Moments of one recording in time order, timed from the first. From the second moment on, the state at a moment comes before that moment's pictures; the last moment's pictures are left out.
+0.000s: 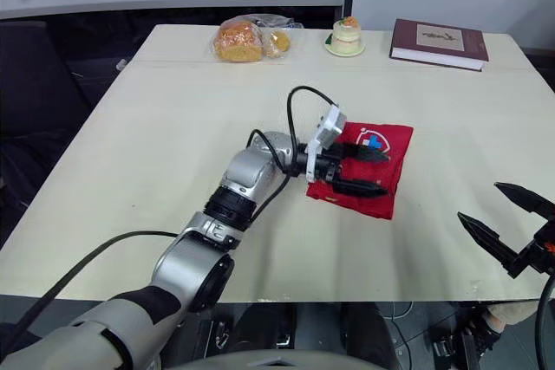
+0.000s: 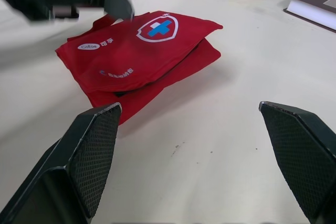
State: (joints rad) left arm -0.93 0.03 -0.19 0.49 -0.32 0.38 -1.33; right arm 0.47 -0.69 -0.76 -0.52 0.71 0.36 0.93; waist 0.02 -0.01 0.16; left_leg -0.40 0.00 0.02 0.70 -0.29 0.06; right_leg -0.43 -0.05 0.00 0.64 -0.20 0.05
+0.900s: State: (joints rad) left arm -0.93 -0.03 -0.43 0.90 0.07 -0.16 -1.42; right arm 0.51 -0.68 -0.75 -0.52 0.71 0.34 0.93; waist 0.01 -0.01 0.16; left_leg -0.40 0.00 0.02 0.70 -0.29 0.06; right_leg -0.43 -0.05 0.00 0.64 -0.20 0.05
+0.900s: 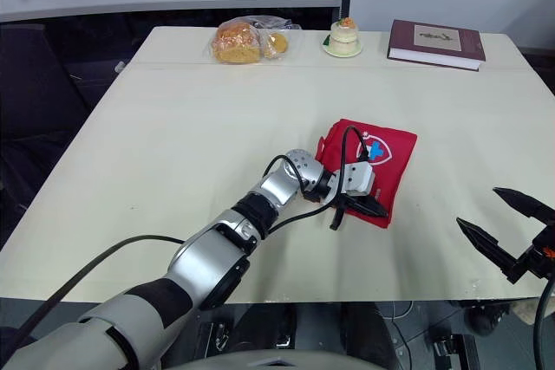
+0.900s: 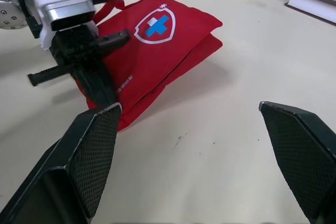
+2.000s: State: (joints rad) left arm -1.27 -0.17 -0.22 1.32 0.17 -0.11 -0.68; right arm 0.56 -0.66 -0.79 -0.59 0.71 0.34 0.87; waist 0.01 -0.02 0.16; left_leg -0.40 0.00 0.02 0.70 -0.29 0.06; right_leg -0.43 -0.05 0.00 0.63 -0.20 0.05
